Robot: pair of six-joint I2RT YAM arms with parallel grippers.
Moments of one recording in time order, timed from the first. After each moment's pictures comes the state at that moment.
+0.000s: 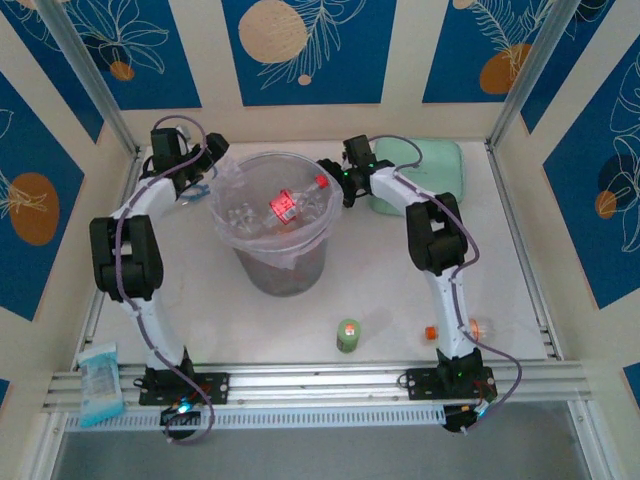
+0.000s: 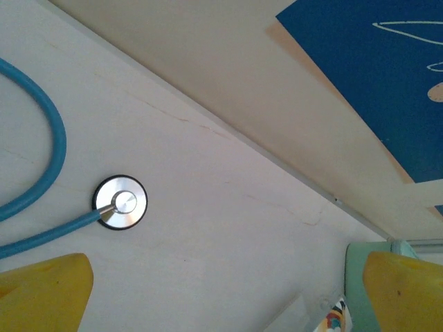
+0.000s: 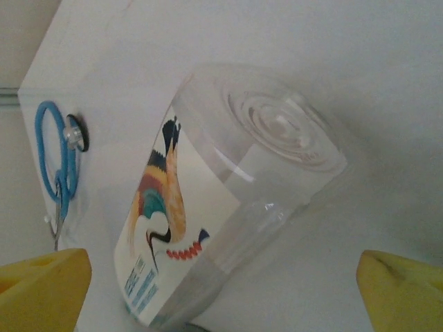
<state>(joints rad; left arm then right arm) 0.06 1.94 1.48 -0.07 0.41 -0.69 0.37 2.34 1.88 -0.42 -0.41 0.90</state>
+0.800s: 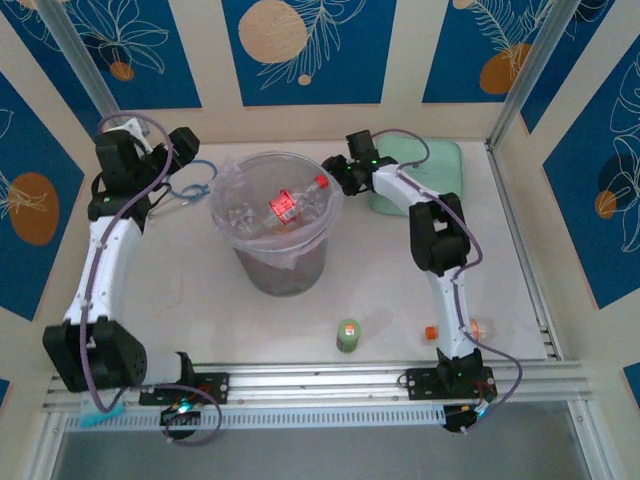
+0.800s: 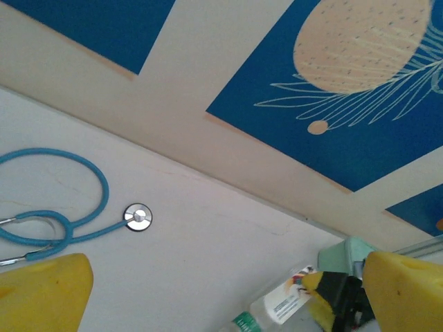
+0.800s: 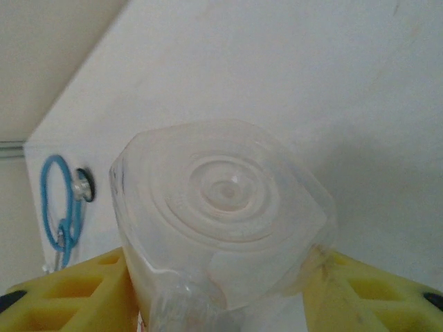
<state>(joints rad) 0.10 1.30 1.29 -0.31 0.29 -0.54 0.35 2.26 1.86 -0.39 -0.28 0.91</state>
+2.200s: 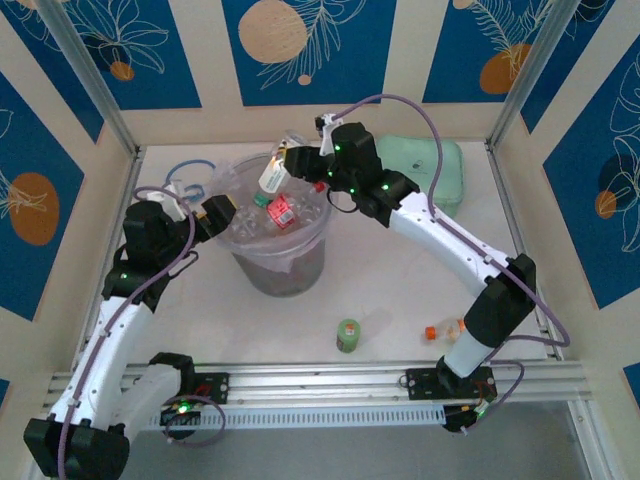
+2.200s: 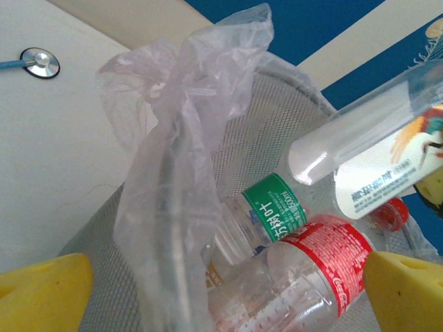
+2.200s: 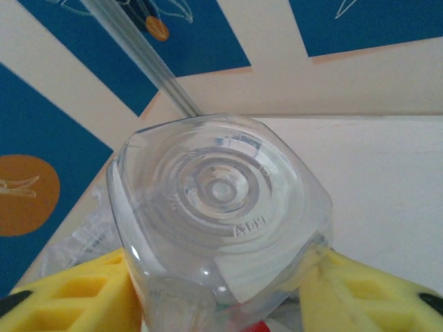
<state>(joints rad) -0.15 0.86 0.84 -0.33 0.34 -0.71 0.70 1.62 1.59 -0.31 -0.05 0.53</state>
